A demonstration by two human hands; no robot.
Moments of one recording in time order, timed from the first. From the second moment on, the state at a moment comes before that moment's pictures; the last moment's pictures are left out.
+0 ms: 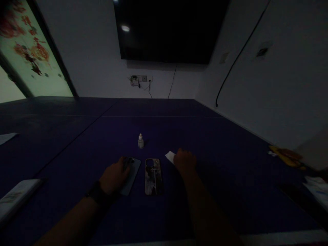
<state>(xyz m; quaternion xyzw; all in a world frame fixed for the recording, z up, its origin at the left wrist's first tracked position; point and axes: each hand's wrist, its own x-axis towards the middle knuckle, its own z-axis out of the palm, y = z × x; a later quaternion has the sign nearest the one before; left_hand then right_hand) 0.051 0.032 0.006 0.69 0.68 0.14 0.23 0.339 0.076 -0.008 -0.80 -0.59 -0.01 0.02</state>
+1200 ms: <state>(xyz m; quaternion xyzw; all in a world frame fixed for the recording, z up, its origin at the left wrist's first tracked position) -0.013 0.074 0.036 0.78 0.62 0.05 0.08 0.288 0.068 -0.027 -0.63 -0.75 0.02 0.19</state>
